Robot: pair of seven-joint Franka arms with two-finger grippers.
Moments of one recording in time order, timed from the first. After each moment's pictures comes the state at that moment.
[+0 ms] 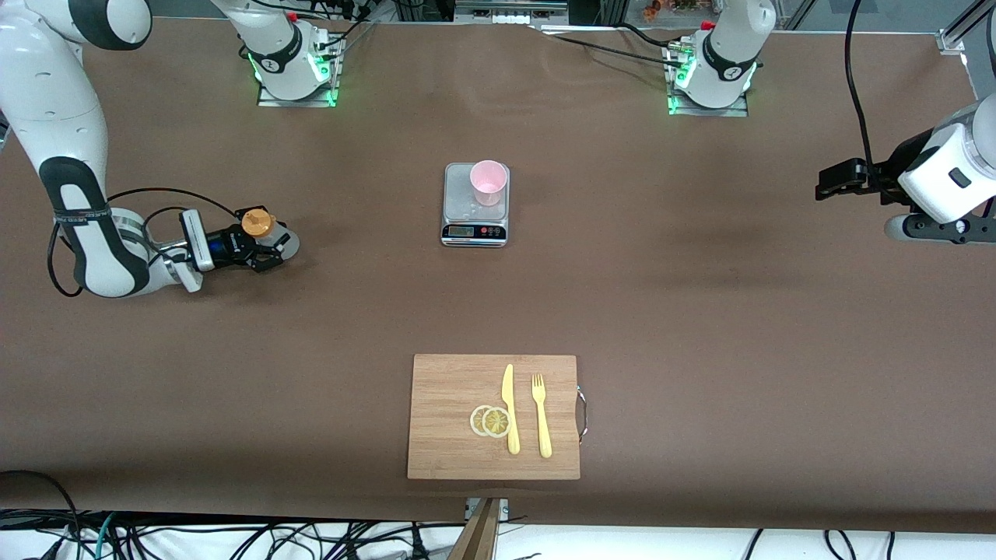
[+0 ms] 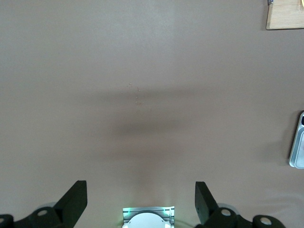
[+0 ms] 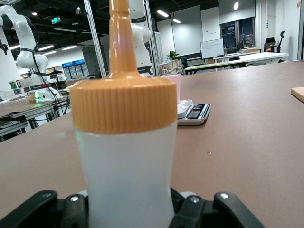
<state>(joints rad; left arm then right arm) -0.02 0.13 0.00 -1.47 -0.03 1.37 0.00 -0.28 0.83 -0.05 -1.81 0.87 1.37 -2.62</state>
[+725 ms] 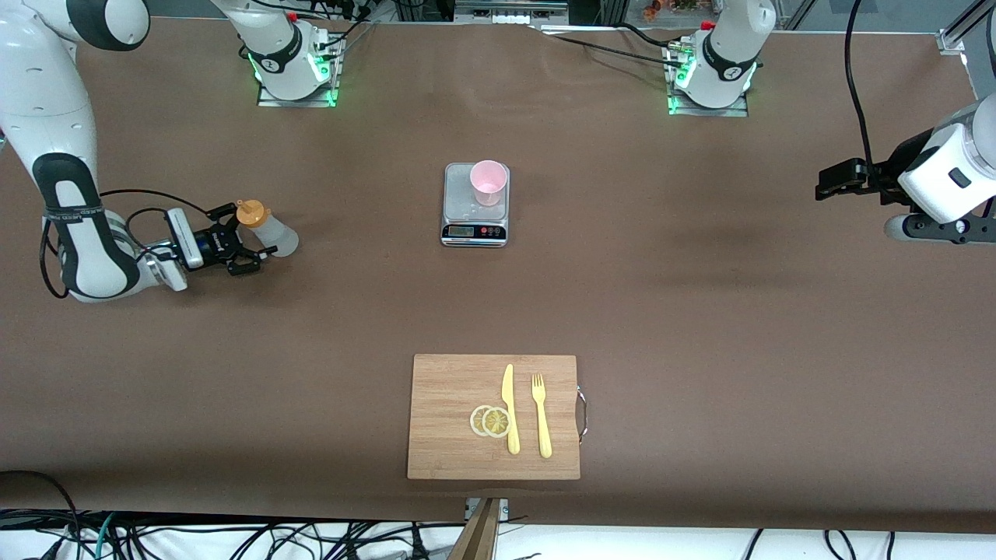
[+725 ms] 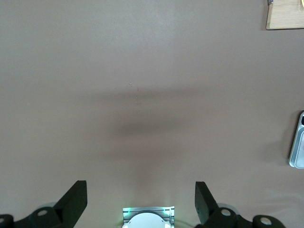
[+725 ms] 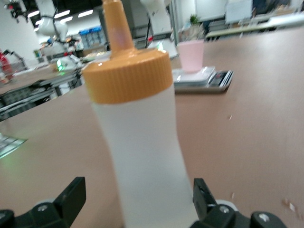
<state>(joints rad) -0.02 0.13 0.00 -1.47 -0.03 1.37 0.00 -0.28 0.82 -0.09 -1.71 0.66 1.39 -2.59</state>
